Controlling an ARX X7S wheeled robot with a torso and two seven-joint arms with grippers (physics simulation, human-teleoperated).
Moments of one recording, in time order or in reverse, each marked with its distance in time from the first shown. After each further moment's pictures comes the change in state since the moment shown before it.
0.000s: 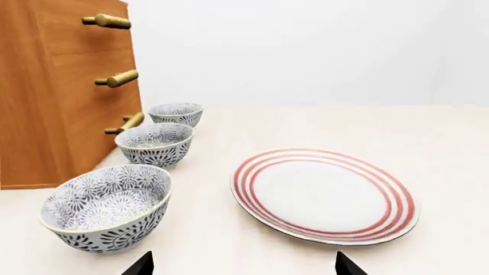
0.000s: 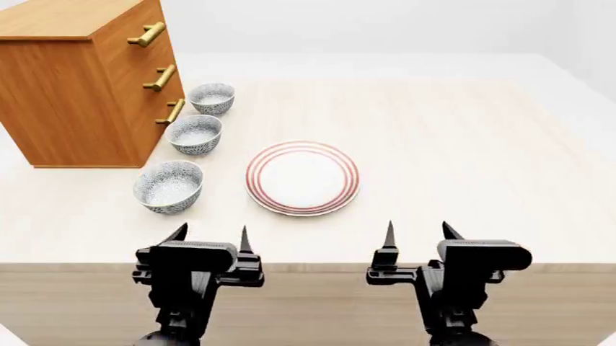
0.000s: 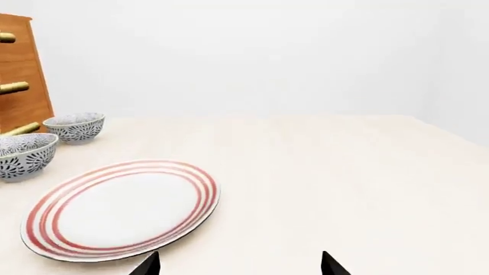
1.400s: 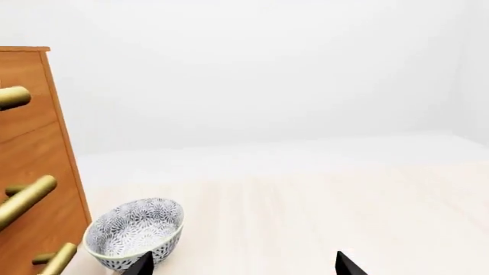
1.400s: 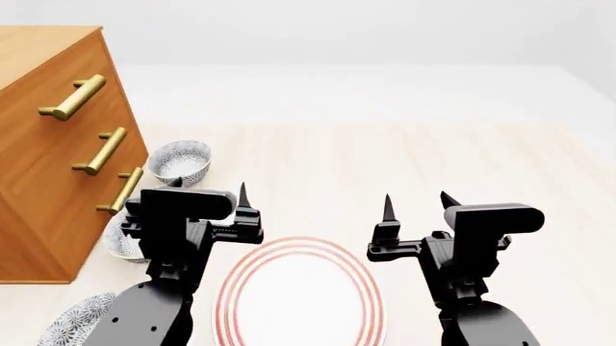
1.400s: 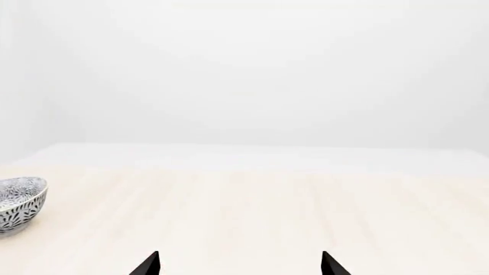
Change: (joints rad) left arm -0.209 -0.073 0.052 0.189 -0.090 -0.341 -0.088; right arm 0.122 0.084 -0.017 -0.154 0.125 0.236 0.007
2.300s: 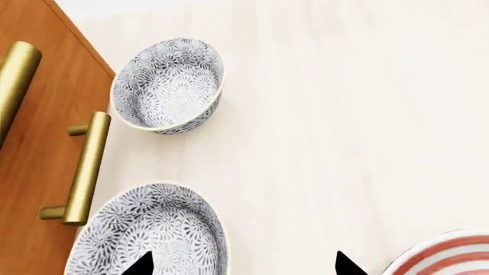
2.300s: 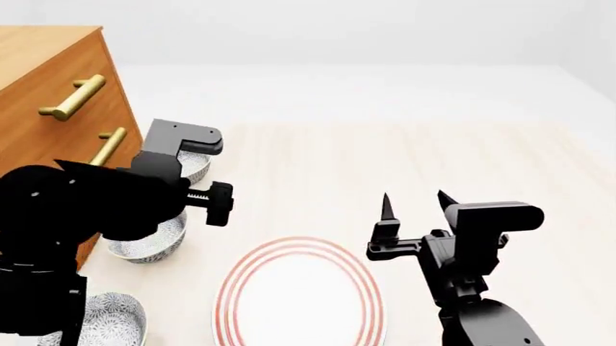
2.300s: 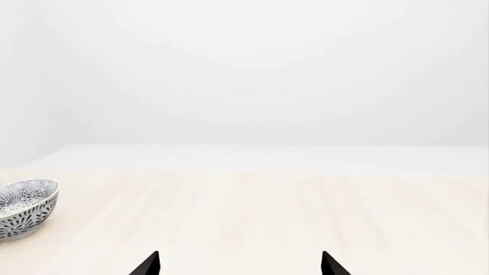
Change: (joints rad) left arm -0.738 -0.241 0.150 -0.609 -0.845 -0.790 -0.516; right arm 0.009 0.018 -0.003 0.008 0.051 -0.003 0.006
